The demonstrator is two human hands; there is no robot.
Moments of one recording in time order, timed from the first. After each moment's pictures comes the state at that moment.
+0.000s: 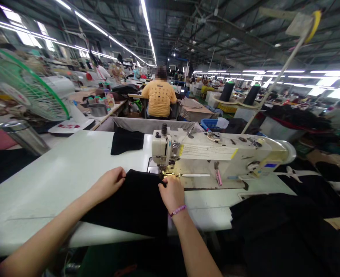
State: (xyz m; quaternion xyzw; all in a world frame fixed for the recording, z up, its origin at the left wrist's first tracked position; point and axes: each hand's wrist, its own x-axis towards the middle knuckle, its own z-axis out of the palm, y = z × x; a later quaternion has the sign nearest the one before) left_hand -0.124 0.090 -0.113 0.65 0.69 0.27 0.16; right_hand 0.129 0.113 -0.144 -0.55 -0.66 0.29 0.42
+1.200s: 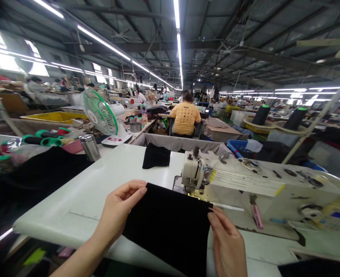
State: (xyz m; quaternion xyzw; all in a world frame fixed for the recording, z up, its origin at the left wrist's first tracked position) left_hand -0.075 0.008 -0.040 0.37 0.53 0.69 0.32; right_hand 0.165 0.058 -0.088 -0.50 -0.23 0.56 0.61
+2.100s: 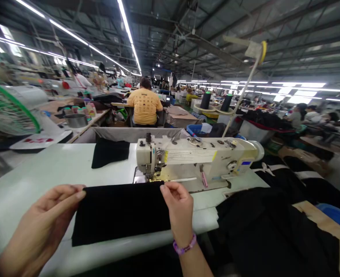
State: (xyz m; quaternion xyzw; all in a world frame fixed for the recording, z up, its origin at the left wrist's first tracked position) left_hand -0.075 0.020 -0.032 0.21 0.53 0.72 0.40; right_hand 0.166 0.062 -0.082 -0.46 -0.43 0.44 0.64
